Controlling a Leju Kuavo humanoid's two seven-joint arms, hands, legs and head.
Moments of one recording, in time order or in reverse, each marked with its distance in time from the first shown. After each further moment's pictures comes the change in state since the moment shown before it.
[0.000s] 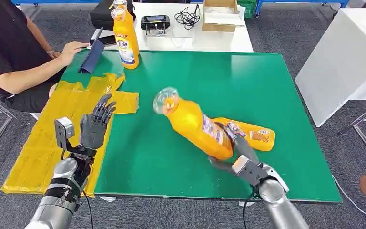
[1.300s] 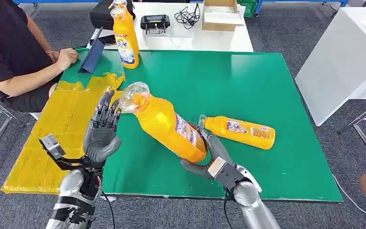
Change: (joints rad) left arm 0.171 -0.139 -0.087 -0.361 0.157 -0.056 -0.008; right arm 0.031 0.185 0.036 -0.006 0.031 0.027 0.019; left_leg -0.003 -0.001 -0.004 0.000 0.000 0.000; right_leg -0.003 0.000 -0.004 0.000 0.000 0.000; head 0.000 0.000
